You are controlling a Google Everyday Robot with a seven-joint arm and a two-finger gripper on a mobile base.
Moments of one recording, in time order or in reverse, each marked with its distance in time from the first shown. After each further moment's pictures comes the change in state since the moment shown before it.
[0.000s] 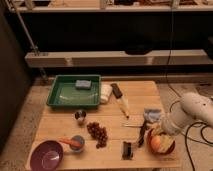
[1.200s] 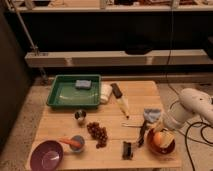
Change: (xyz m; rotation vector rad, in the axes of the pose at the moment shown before) arm 0.021 -0.022 -0.004 -0.027 0.039 0.002
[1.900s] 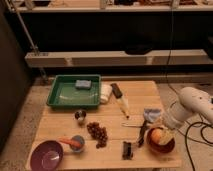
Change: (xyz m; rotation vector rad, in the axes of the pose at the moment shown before) arm -0.002 -0.001 0.000 -0.005 -0.002 -0.010
